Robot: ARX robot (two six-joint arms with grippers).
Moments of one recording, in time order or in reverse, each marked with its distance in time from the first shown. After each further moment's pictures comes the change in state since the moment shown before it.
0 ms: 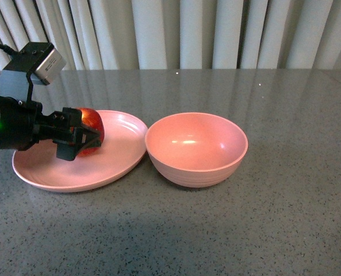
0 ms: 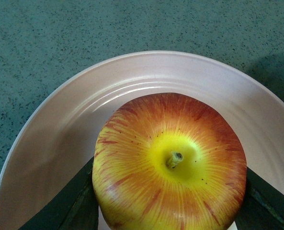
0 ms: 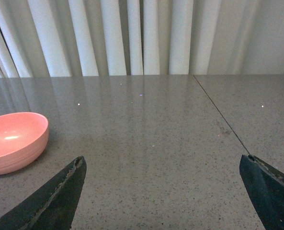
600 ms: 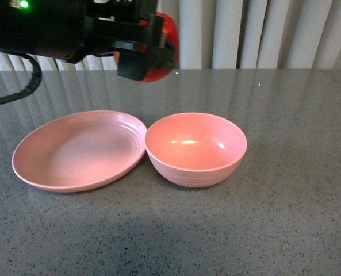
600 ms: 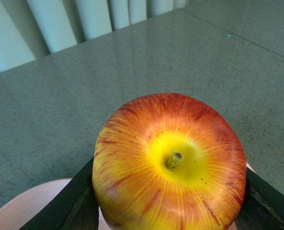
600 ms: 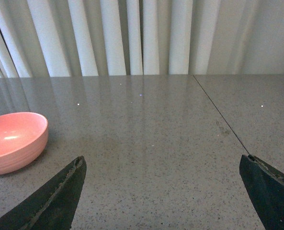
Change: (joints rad) left arm -0.269 -0.239 0.081 -0.080 -0.042 -0.027; right arm 0.000 0.000 0.000 0.000 0.000 0.000
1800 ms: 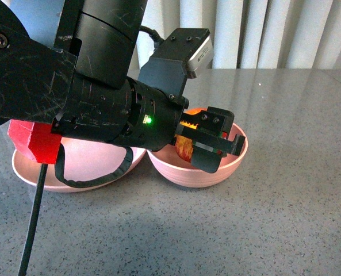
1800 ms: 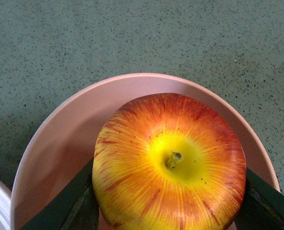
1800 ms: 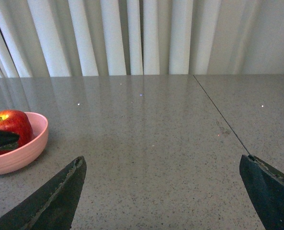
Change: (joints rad) left arm -0.153 0.290 0.071 -0.010 -0.064 -0.080; right arm 0.000 0.000 0.000 0.000 0.000 0.000
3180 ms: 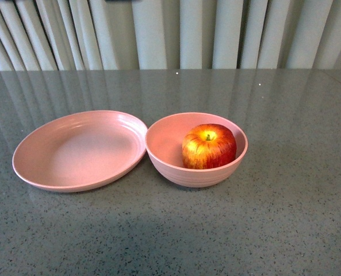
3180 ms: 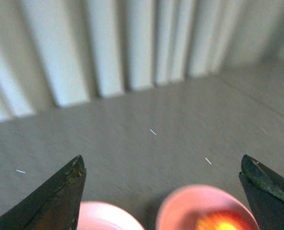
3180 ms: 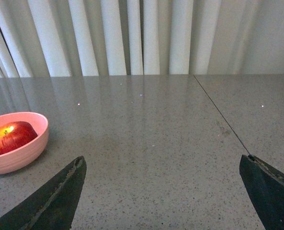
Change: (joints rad) left arm 0.125 -0.468 -0.183 0.205 -0.150 -0.050; right arm 0.000 0.000 0.000 0.000 0.000 0.000
